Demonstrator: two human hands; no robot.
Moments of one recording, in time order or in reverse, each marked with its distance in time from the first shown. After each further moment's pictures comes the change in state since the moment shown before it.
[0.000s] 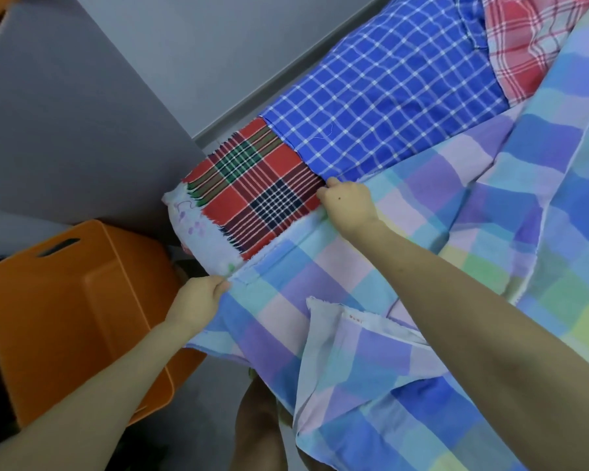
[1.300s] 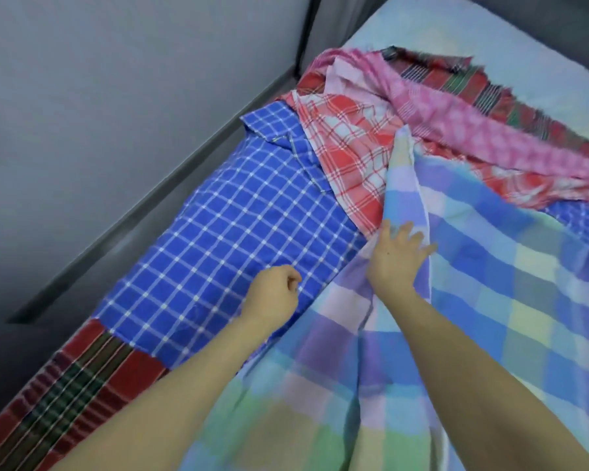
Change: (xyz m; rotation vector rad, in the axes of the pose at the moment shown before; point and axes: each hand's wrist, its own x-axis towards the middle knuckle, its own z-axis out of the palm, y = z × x) left_hand 0.227 0.342 -0.033 -0.235 -0.022 0.500; right_hand 0.027 0.282 -0.012 -0.122 0.022 1.094
